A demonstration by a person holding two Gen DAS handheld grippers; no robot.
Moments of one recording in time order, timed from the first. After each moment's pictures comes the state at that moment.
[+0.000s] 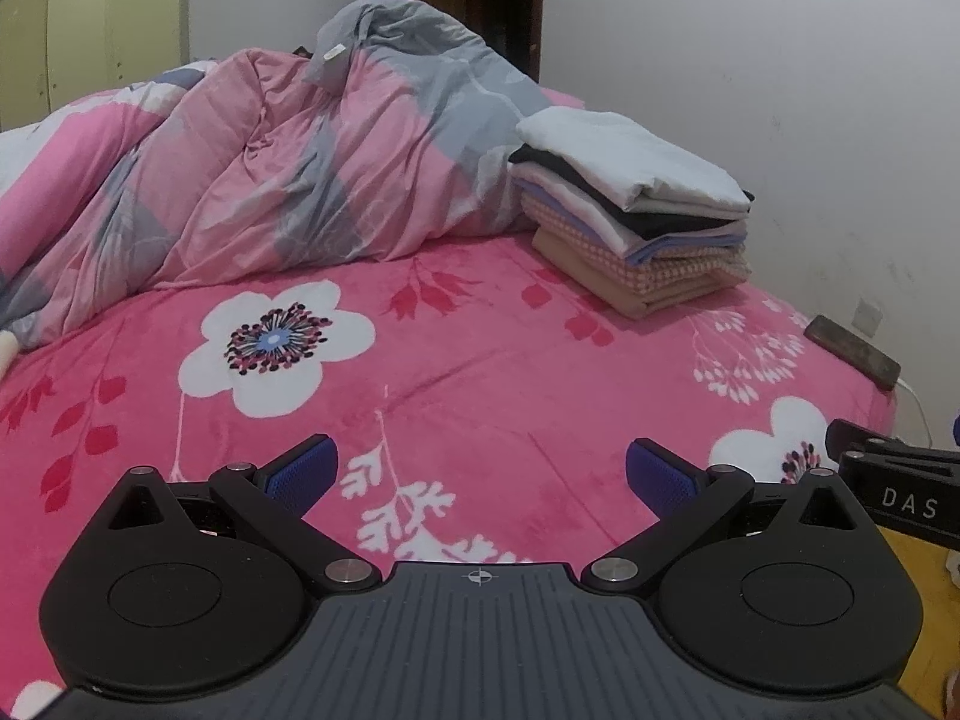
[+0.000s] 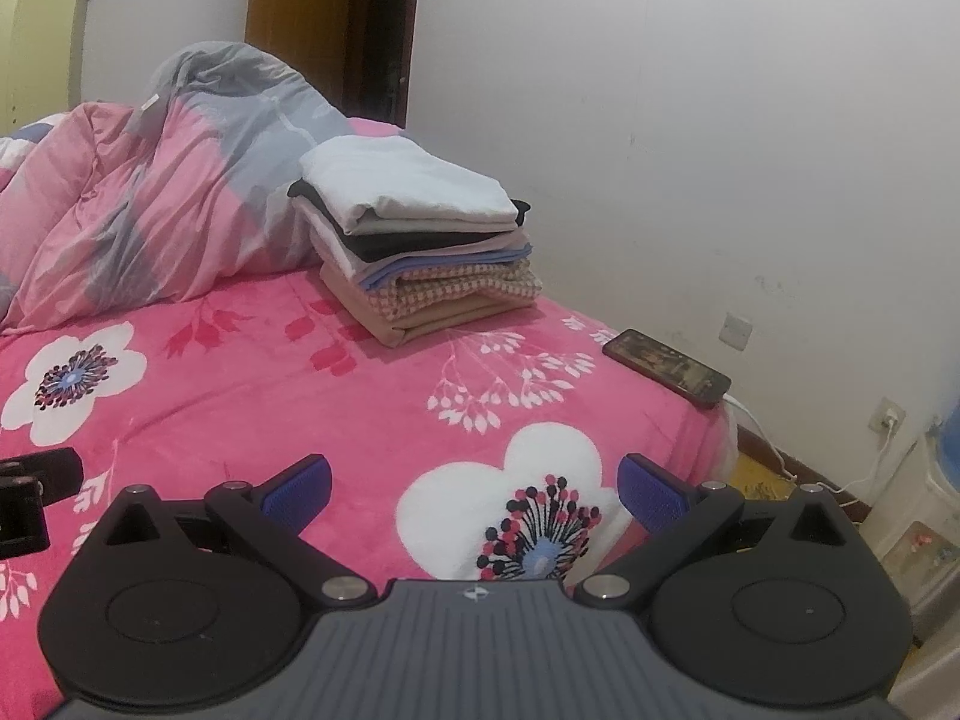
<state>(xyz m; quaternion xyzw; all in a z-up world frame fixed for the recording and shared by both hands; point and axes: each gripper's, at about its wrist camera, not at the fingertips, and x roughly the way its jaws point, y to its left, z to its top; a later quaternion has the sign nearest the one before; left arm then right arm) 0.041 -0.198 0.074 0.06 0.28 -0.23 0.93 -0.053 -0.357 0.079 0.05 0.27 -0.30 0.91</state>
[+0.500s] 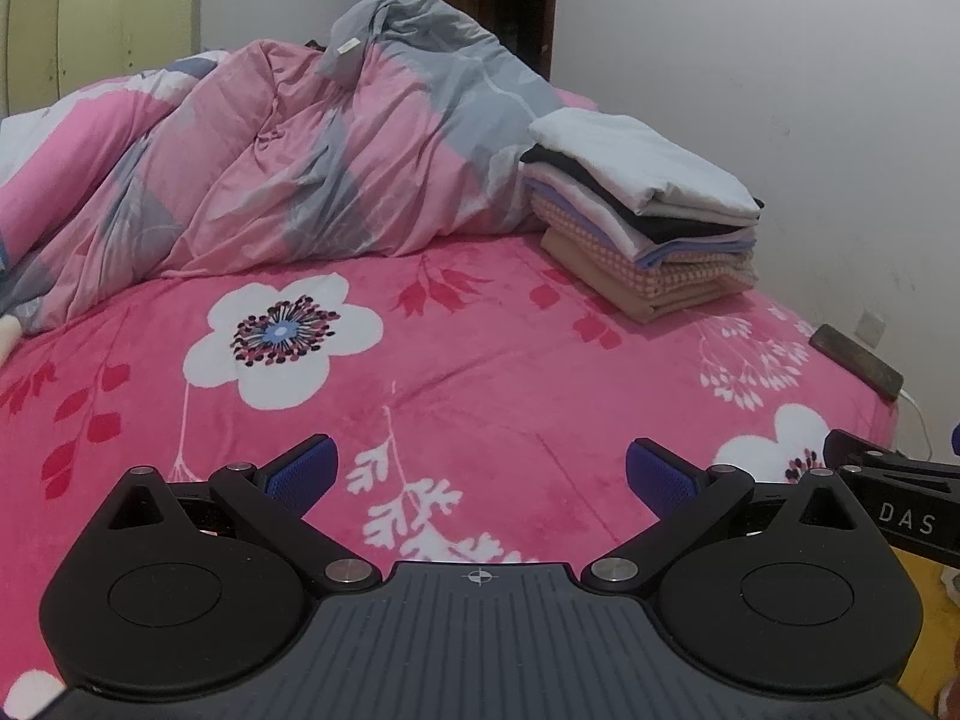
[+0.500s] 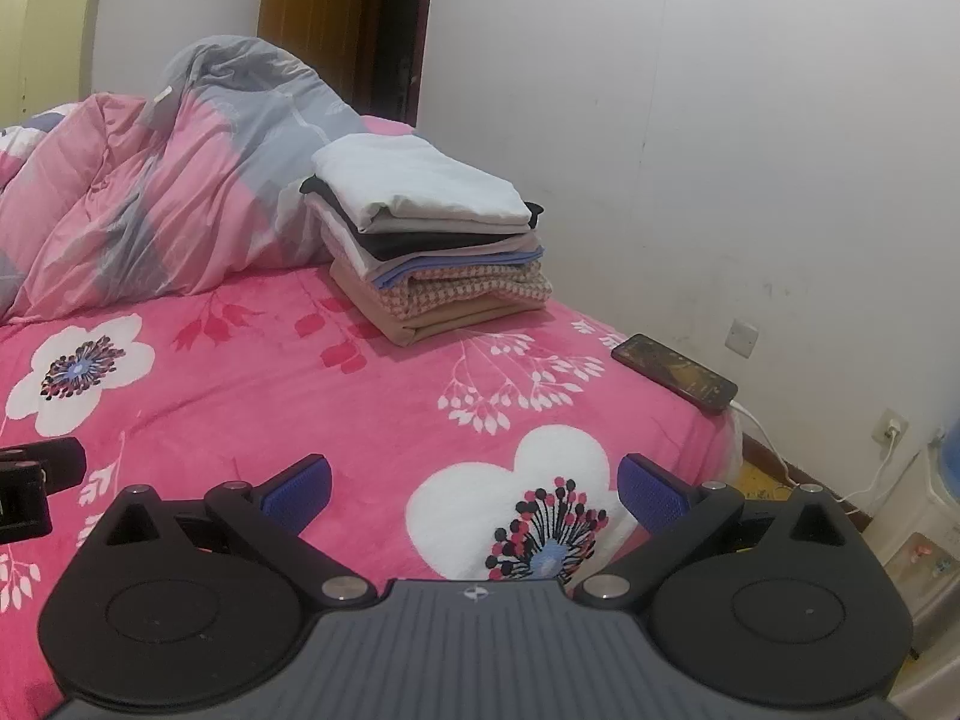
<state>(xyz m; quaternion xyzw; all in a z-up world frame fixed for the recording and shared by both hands) 0.044 -0.194 0.073 0.05 0.29 -0.23 0.93 -0.051 -0.351 0.080 0.04 0.27 -0.30 0.91</state>
